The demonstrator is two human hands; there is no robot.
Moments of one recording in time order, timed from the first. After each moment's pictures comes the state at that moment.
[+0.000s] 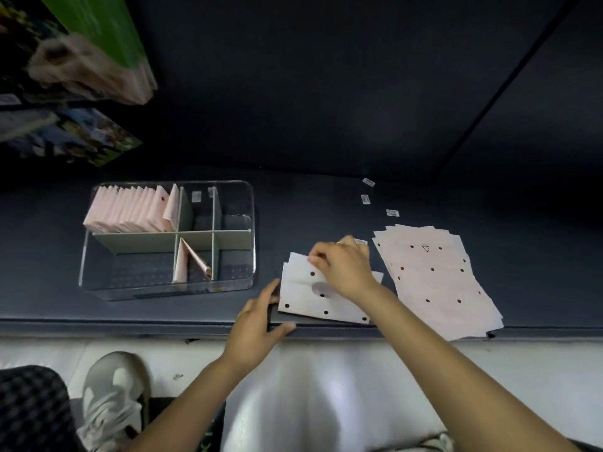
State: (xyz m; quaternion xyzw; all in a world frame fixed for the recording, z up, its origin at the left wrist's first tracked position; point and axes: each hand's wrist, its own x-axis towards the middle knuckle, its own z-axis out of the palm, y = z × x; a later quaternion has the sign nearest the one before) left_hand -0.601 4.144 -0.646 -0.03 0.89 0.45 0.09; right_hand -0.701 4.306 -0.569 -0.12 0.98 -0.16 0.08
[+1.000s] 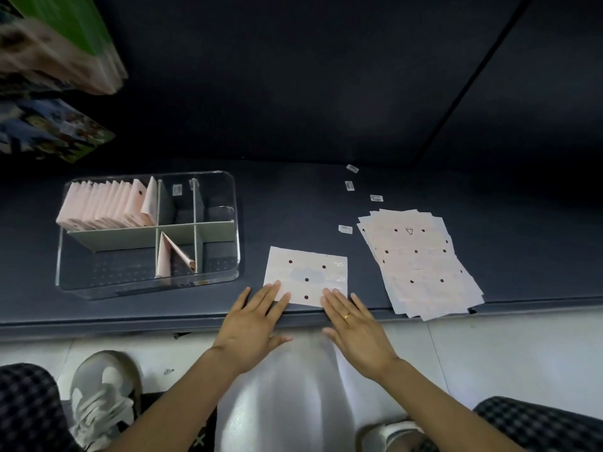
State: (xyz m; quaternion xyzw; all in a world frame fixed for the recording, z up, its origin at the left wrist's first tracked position) left_hand -0.598 4.150 -0.656 0.22 0.97 0.01 0.14; right_hand -0.595 4.381 -0.655 -0.25 0.97 0.03 0.01
